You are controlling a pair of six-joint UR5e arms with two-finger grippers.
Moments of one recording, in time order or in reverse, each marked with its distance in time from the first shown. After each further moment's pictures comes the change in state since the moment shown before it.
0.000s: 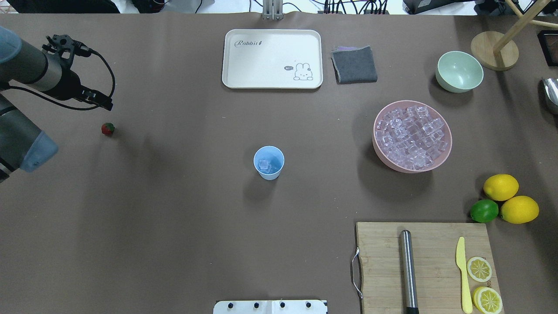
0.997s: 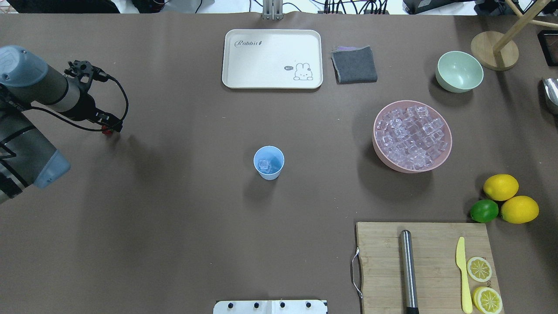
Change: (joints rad) left arm 0.068 0.006 0.047 -0.005 -0.001 0.011; right arm 0.000 0.000 0.004 0.002 -0.040 -0.005
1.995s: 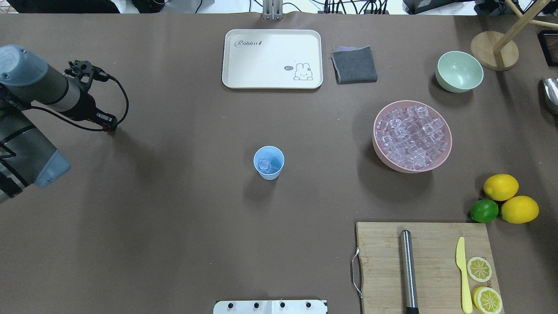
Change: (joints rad) left arm -0.002 -0.007 -0.007 0.007 -0.008 -0.002; right arm 0.000 -0.015 0.008 0.003 0.000 -0.012
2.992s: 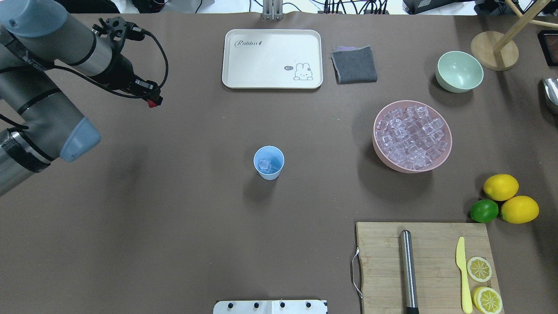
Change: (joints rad) left arm 0.006 -0.167 -0.181 0.125 -0.129 -0.133; right arm 0.000 -0.044 -0.012 0.044 0.000 0.003
